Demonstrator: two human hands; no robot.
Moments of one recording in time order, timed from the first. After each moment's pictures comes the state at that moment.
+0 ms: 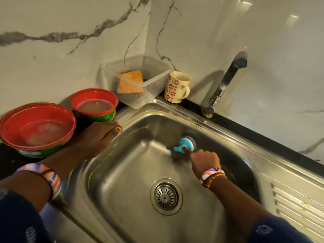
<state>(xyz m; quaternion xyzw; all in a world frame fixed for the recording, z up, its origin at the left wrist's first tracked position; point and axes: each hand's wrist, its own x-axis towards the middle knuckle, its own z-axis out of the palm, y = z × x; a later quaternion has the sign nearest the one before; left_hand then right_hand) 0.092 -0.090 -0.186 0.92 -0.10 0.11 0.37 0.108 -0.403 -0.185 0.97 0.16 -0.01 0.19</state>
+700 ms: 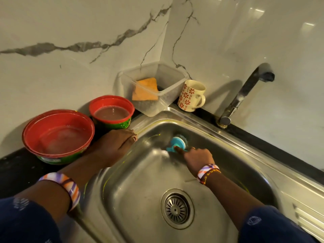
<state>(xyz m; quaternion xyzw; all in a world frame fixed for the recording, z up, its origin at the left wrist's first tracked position) 0.098 -0.087 -0.194 0.92 -0.10 0.12 0.35 0.141 -0.349 -0.185 0.94 0.25 -0.01 0.23</state>
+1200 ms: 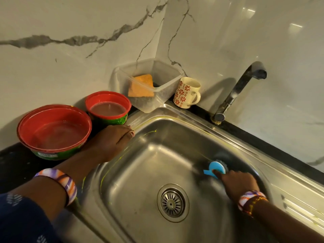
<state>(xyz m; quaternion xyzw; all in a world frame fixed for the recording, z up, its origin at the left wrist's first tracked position) 0.096 -0.089 -0.186 0.91 -0.12 0.13 0.37 0.079 -0.450 -0.170 0.94 0.15 -0.11 0.28</state>
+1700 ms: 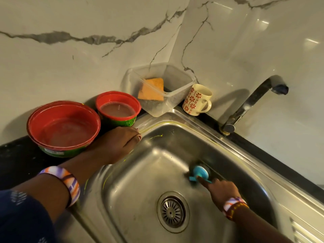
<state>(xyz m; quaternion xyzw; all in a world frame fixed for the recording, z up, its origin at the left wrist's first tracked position) 0.099 -0.087 -0.193 0.92 -0.13 0.15 0.33 0.110 -0.429 -0.204 0.93 0.21 -0.14 0.26</state>
